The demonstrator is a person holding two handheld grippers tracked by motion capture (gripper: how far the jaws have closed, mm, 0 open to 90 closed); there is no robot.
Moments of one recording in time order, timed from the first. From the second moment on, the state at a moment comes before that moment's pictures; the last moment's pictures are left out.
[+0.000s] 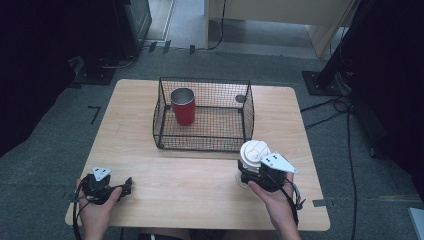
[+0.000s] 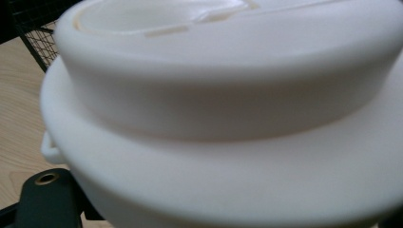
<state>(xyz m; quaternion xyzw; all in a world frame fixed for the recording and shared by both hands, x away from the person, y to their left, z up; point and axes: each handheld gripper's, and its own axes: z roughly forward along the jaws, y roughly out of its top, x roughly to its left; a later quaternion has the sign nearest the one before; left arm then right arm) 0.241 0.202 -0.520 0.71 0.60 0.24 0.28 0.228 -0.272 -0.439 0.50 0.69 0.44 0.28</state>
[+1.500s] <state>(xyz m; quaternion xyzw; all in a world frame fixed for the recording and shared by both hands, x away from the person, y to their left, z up) 0.242 0.202 -0.521 0.71 0.60 0.24 0.28 0.263 -0.224 -0.385 0.36 0.53 0.64 0.41</state>
